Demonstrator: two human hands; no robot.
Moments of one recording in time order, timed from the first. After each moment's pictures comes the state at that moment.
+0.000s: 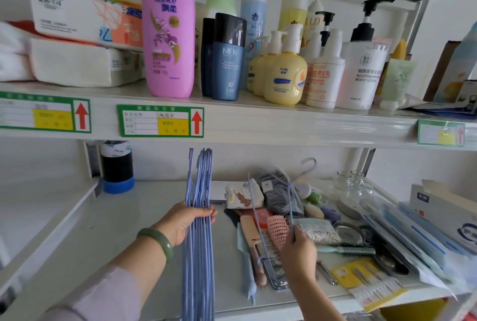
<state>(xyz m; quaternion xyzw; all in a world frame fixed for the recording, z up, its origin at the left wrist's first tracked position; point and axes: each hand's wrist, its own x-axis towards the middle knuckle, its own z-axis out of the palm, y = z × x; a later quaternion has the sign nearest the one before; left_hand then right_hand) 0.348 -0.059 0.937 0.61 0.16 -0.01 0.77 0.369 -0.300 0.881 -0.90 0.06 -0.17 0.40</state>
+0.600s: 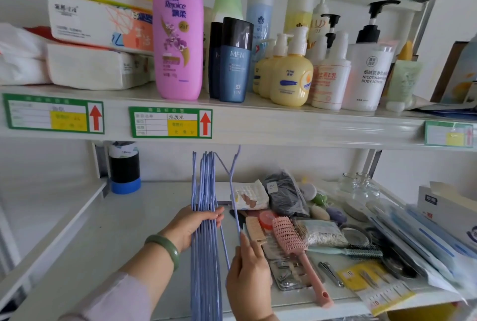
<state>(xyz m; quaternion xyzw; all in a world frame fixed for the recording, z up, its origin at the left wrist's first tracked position) 0.340 -0.063 0.931 0.60 0.16 -0.02 0.79 0.295 -0.209 0.874 -0.87 -0.17 -0.28 0.38</state>
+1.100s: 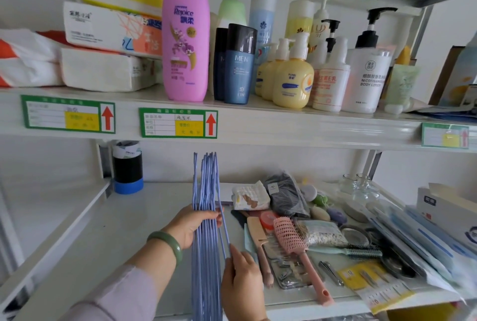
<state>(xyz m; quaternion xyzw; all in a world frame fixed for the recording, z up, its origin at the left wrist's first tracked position) 0.333 -0.061 0.935 0.64 0.16 0.01 0.75 0.288 -0.198 0.853 -0.87 -0.19 -0.31 0.34</state>
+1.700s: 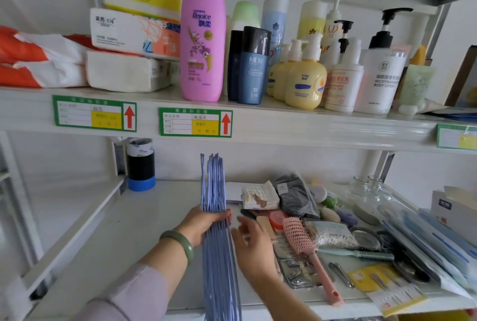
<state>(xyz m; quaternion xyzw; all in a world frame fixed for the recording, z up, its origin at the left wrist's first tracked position) 0.325 -0.056 0.933 0.61 0.16 0.01 0.77 0.311 -0.200 0.903 -0.85 -0.17 -0.12 0.48</state>
